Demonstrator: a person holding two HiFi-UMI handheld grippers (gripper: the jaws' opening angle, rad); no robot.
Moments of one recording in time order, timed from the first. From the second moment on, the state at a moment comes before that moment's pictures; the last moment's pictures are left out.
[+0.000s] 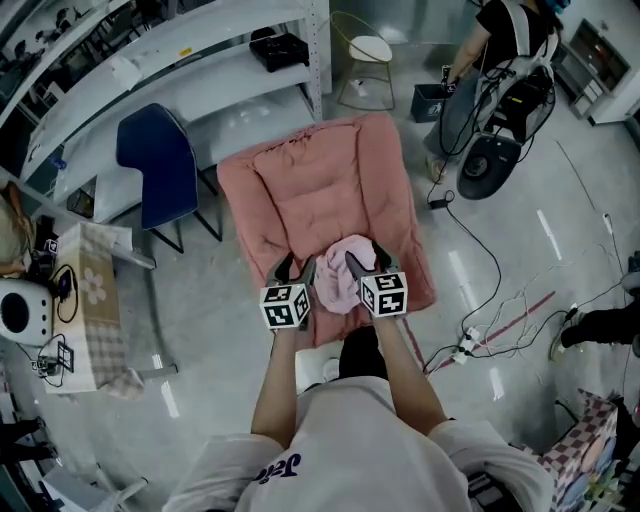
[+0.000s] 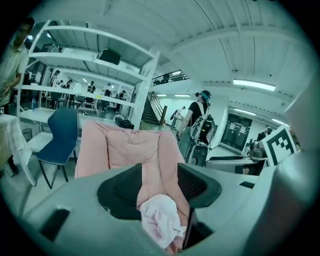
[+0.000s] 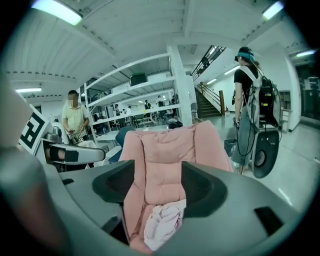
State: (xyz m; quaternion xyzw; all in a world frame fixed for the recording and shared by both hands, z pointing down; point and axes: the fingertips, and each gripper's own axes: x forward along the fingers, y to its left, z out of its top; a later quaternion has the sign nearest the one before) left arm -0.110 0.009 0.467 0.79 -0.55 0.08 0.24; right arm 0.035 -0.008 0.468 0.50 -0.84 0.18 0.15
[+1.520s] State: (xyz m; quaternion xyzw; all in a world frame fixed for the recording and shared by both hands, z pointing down) left arm -0.110 0.055 0.221 0.83 -0.55 -0.01 0.03; right arm 0.005 0.048 0.217 0.52 -0.86 -0.03 0.04
